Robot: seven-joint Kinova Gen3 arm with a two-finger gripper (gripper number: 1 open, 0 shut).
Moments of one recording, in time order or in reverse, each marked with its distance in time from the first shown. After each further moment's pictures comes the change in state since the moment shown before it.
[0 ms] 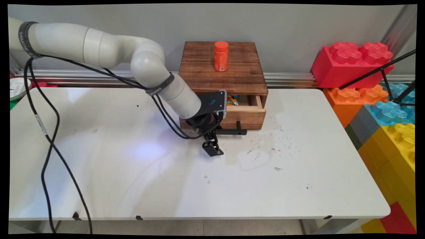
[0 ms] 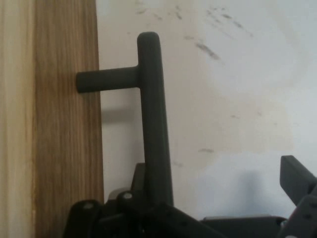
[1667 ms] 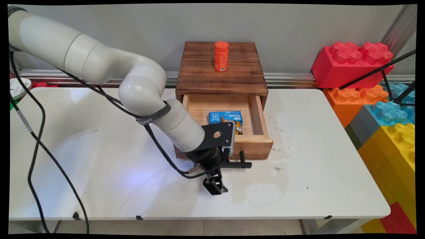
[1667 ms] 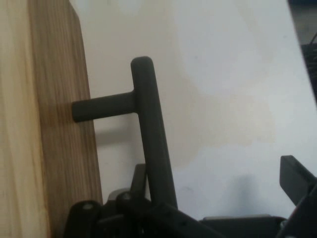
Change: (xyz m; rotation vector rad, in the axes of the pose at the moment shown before) arm 0.030 0.105 -0.009 -0.094 0.006 0.050
